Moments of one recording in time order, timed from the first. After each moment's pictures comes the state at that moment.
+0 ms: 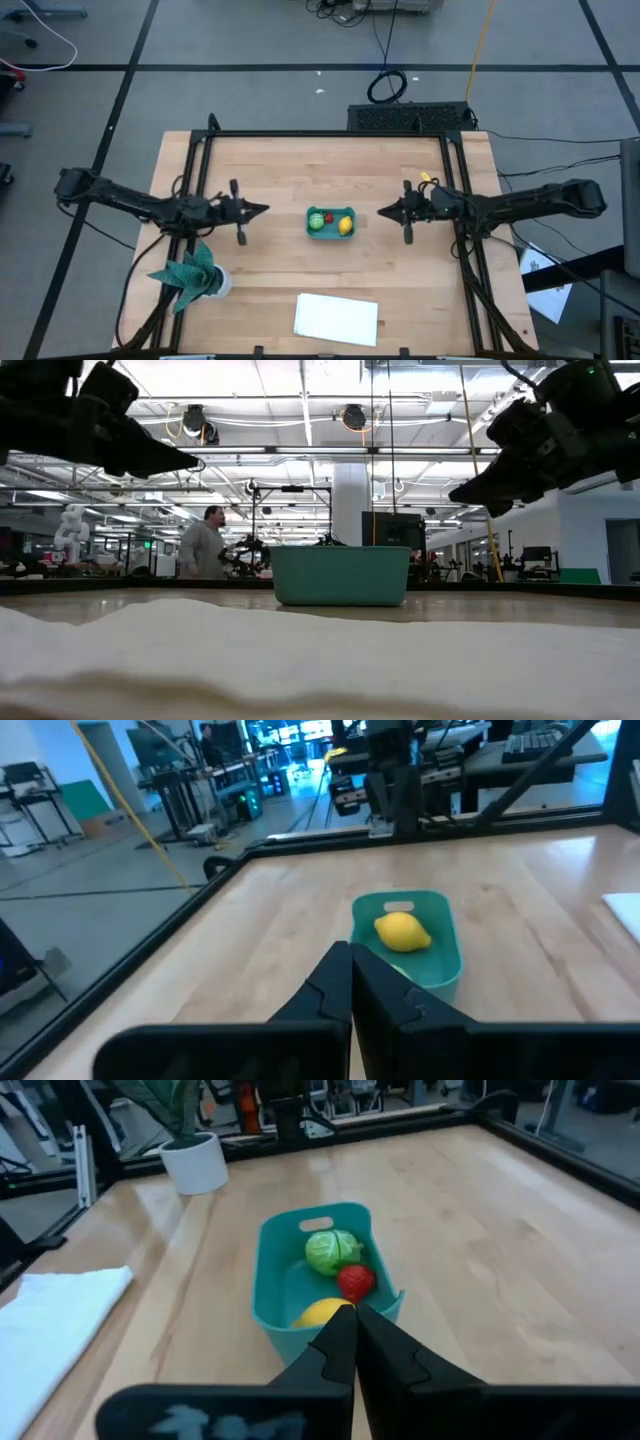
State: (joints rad) left arm -0.16 0.74 0.10 0.54 -0.35 0.13; right arm -0.07 0.84 0.12 0.44 -0.01 0.14
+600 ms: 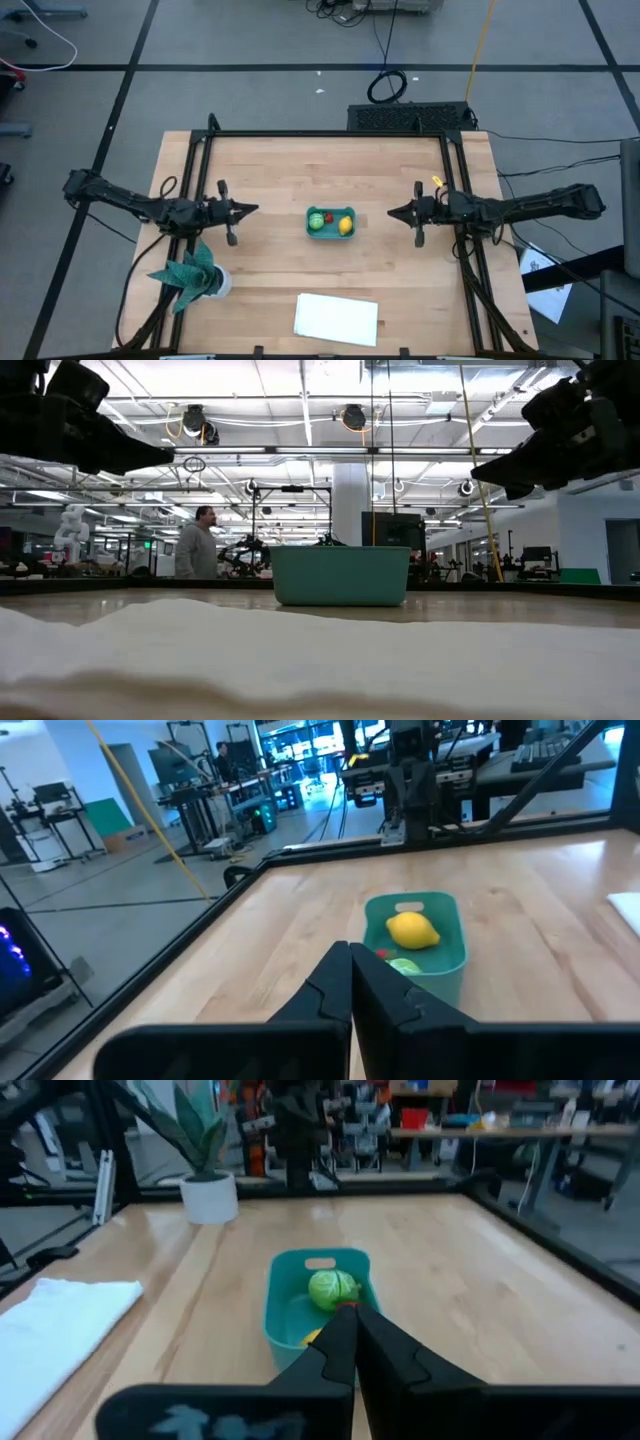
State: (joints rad) left arm -0.27 0.43 0.05 0.32 -0.50 0.15; right arm 0.04 0.53 0.04 0.35 0.10 0.04
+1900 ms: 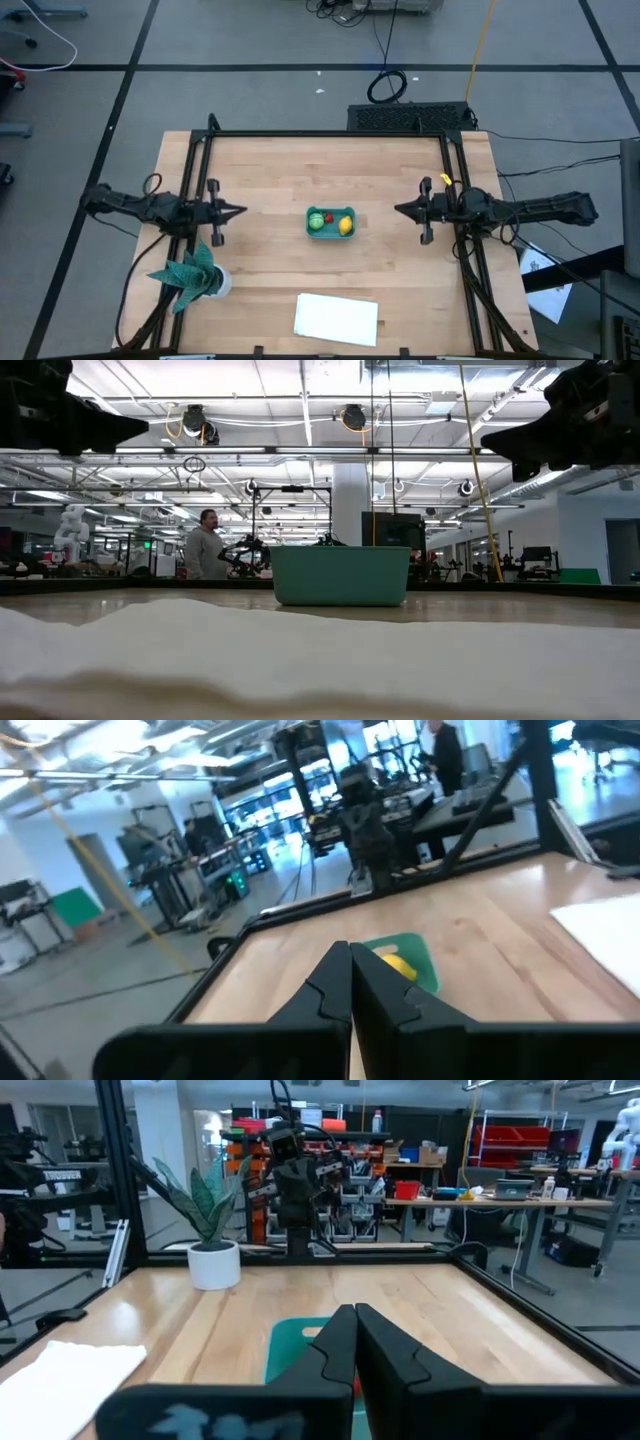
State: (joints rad) left arm -0.26 0.00 0.05 0.03 -0.34 0.34; right arm 0.03 0.31 0.02 0.35 0.10 -0.01
